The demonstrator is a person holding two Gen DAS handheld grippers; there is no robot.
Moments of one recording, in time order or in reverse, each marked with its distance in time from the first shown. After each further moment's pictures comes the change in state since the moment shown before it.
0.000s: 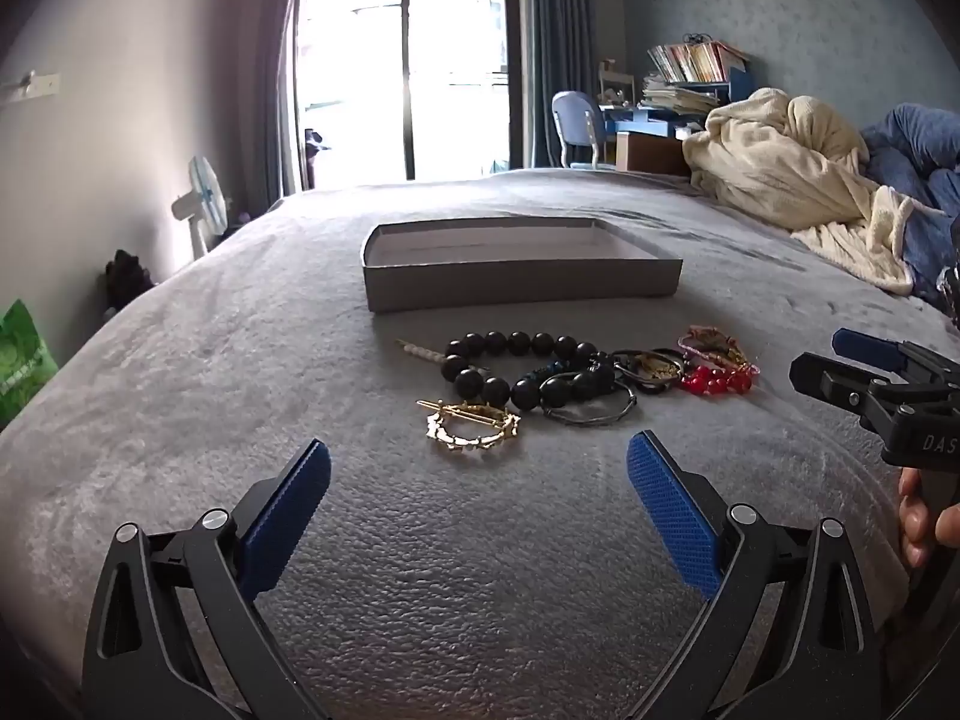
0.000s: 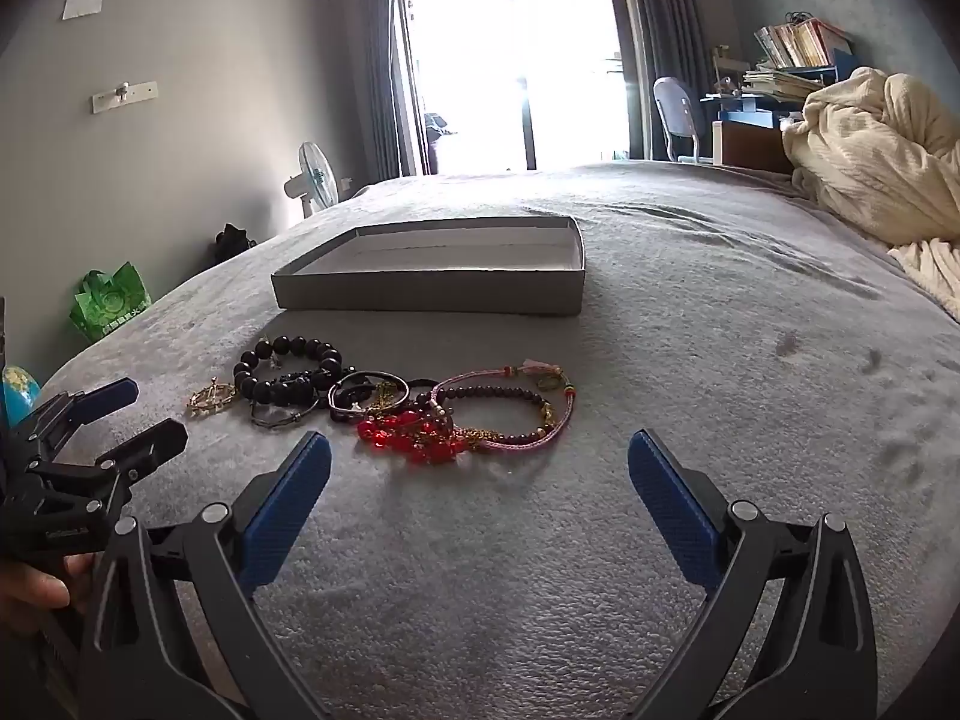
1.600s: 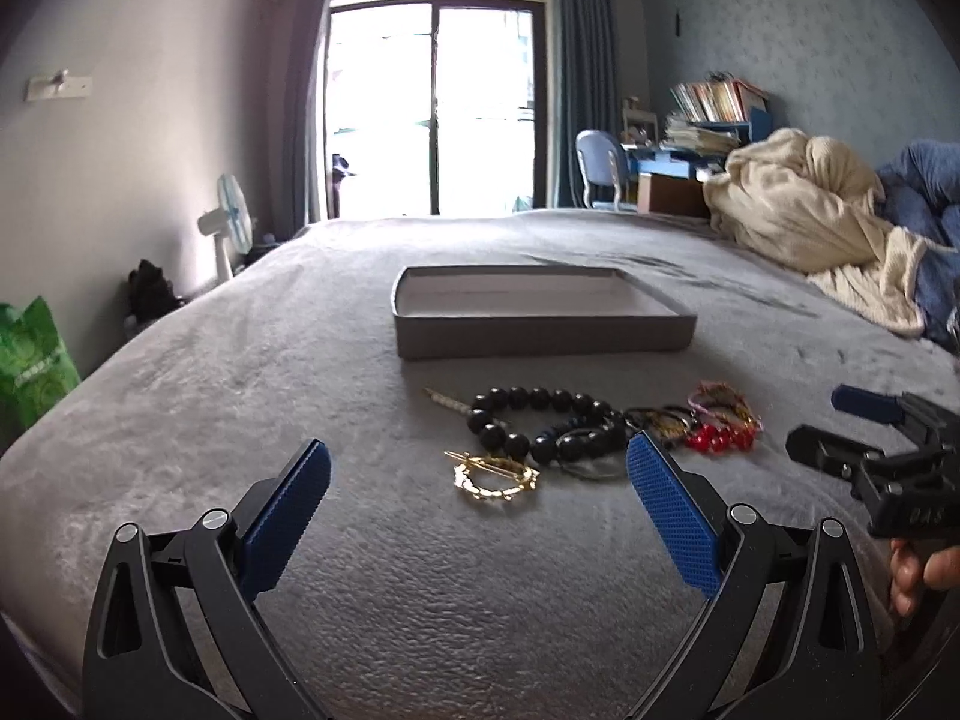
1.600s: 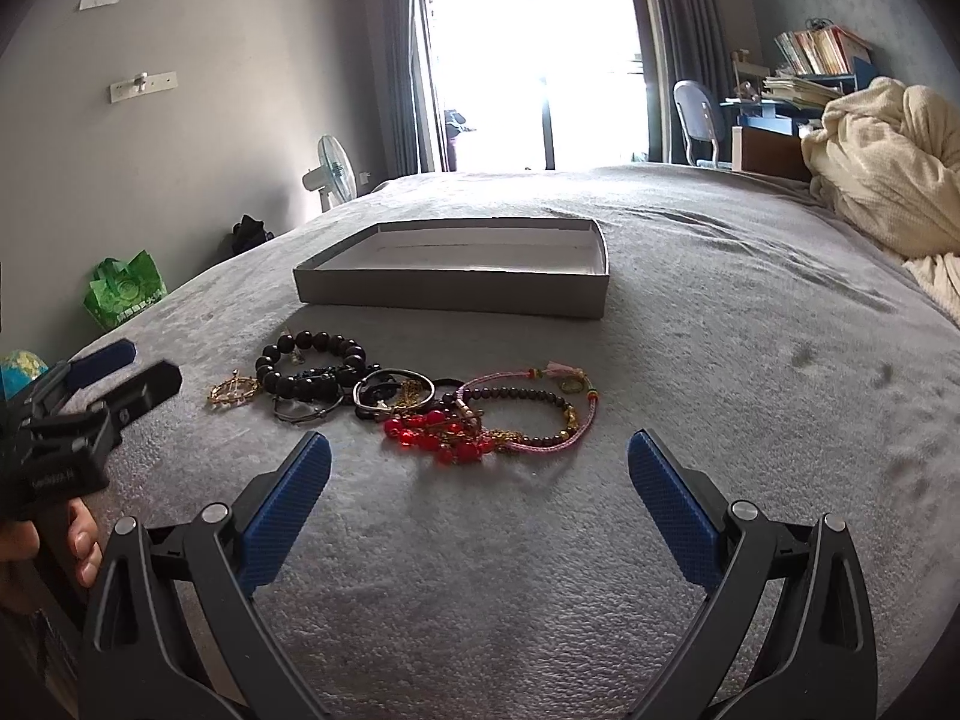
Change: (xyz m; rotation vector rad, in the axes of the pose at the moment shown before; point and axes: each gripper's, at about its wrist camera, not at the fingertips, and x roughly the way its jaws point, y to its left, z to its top) left arm -0.019 0.005 0.015 -0.053 -0.087 0.049; right arm -0.003 0.010 0.002 -0.037 0.005 0.038
